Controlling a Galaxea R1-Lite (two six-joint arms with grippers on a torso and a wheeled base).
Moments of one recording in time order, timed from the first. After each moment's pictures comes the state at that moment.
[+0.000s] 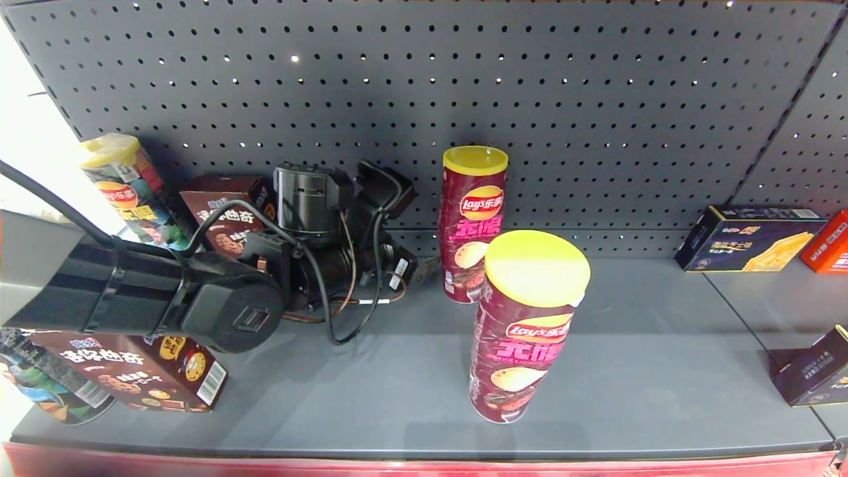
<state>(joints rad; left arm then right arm) -0.51 1.93 -1.16 -0.53 0.03 0.31 0.24 0.10 0.00 0.00 -0.02 0.00</state>
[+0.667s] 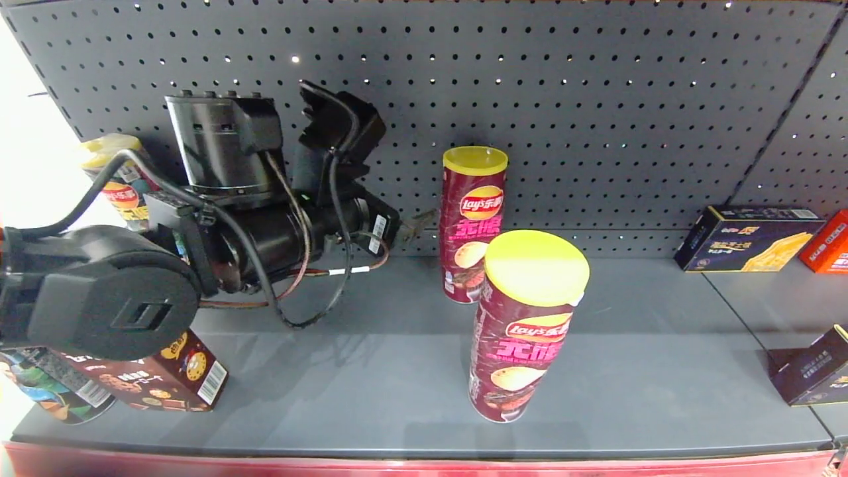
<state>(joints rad) -0.54 1.73 -1.13 -0.53 0.01 0.30 0.24 0.10 0.00 0.00 -0.02 0.00</state>
